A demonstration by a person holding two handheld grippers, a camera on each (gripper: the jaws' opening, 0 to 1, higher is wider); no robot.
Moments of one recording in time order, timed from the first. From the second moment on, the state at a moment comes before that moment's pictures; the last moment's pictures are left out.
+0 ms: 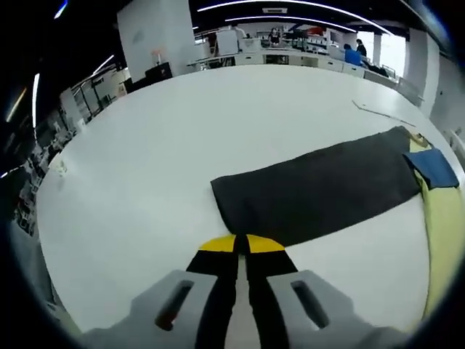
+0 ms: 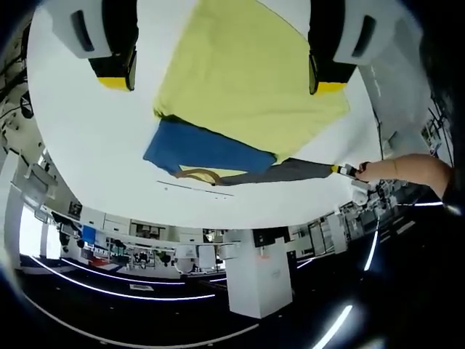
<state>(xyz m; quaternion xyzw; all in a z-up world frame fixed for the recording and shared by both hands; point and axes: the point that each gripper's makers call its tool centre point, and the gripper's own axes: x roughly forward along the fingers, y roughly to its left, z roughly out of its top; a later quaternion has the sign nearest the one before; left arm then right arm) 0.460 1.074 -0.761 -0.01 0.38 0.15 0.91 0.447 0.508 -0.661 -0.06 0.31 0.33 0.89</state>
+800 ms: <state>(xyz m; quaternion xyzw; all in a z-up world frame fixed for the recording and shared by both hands) 0.468 1.059 -0.736 -0.02 0.36 0.13 0.92 0.442 0.509 -0.661 -0.06 0.30 0.34 0.89</state>
